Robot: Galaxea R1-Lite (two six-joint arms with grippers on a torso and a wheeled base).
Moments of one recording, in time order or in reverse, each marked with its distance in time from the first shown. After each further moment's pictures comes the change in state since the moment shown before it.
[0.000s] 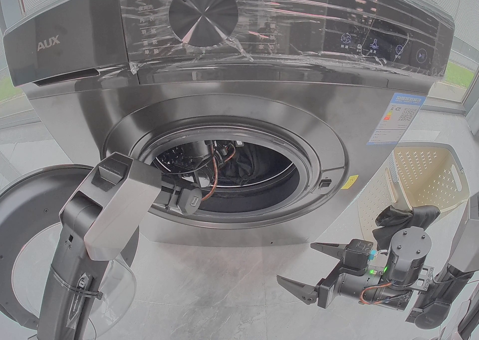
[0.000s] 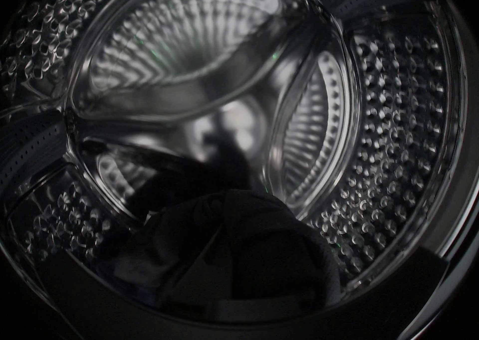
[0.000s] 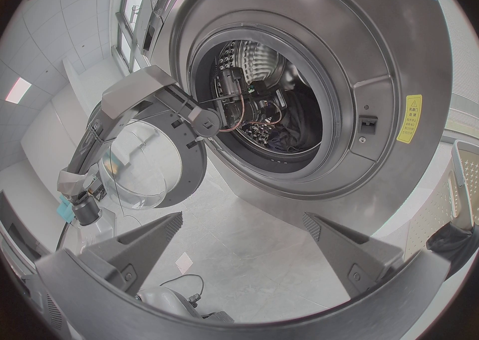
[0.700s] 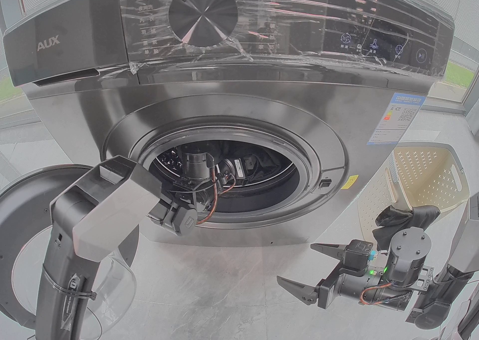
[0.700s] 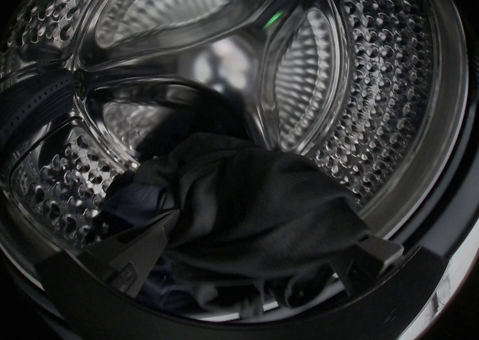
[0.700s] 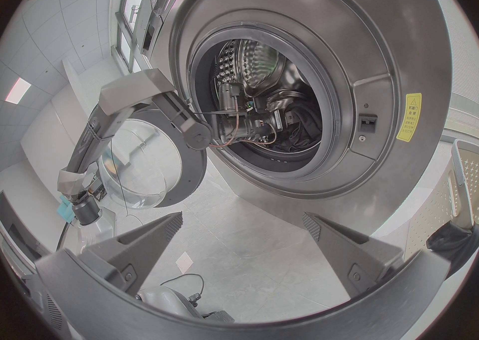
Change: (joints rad) left arm -0.023 -0.068 0.280 0.002 -0.059 0.008; right arm 0.001 0.001 0.003 0.000 0.000 0.002
